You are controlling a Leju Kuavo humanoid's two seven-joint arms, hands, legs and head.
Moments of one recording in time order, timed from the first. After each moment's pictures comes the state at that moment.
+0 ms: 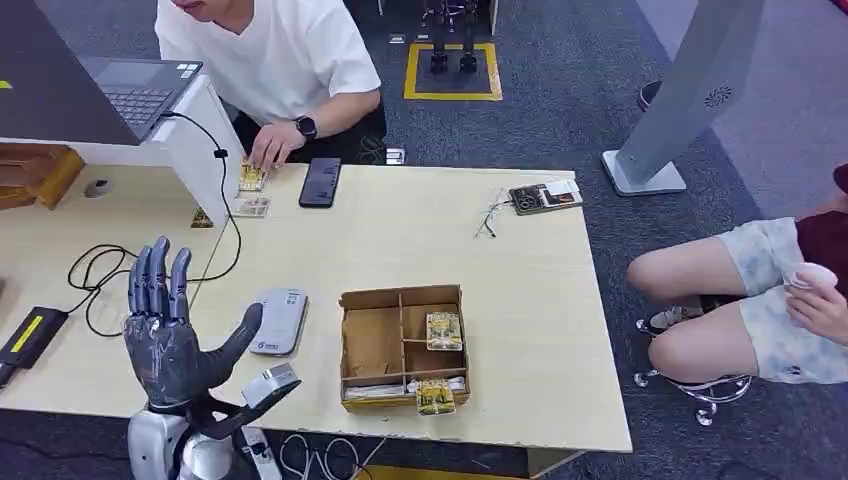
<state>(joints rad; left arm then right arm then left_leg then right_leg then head) 0.03 -0.28 0.24 -1.67 -1.15 0.67 -0.69 -0.06 0.14 -1.19 -0.22 1.36 -0.06 -0.03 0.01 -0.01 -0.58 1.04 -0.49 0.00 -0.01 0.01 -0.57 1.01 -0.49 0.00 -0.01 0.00</state>
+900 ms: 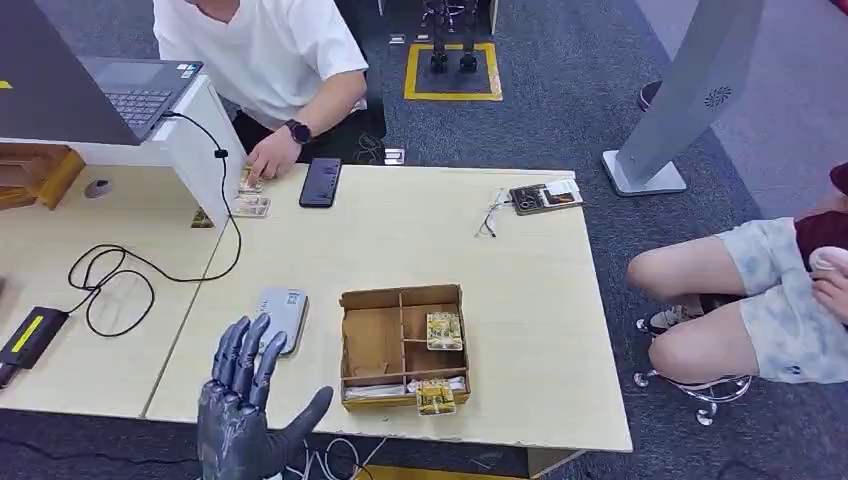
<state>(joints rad) 0.30 -0.21 -0.08 -1.78 -1.17 0.67 -0.70 -0.05 0.14 -1.22 -0.22 1.33 -0.07 -0.03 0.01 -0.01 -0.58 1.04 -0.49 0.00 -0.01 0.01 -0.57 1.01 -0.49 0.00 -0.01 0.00</state>
